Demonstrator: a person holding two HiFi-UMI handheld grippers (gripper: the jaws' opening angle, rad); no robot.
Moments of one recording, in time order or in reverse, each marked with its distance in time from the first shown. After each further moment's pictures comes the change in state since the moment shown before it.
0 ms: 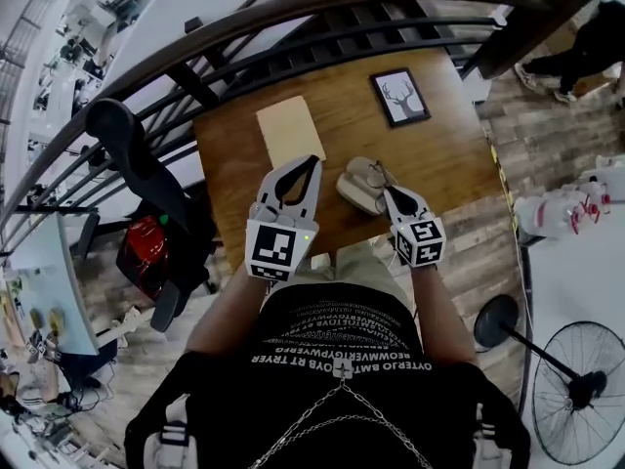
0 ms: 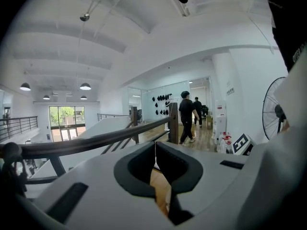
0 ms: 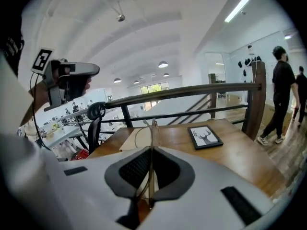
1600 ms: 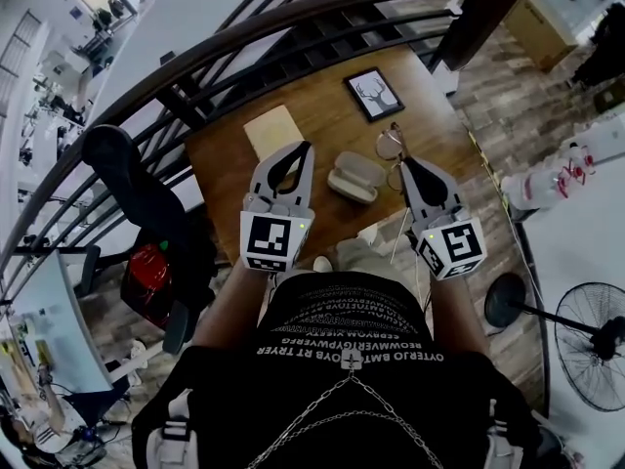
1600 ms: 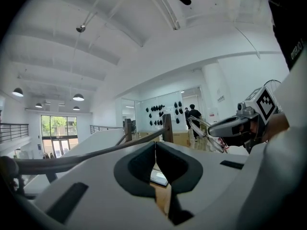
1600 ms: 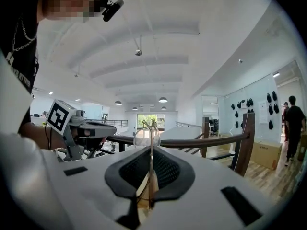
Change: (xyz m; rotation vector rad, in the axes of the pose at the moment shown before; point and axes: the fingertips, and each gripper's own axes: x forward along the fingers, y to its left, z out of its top) left arm -0.039 -0.010 0.052 0.055 -0.142 -0.074; right arm -0.149 0.066 0.174 -0.175 -0.404 -0.132
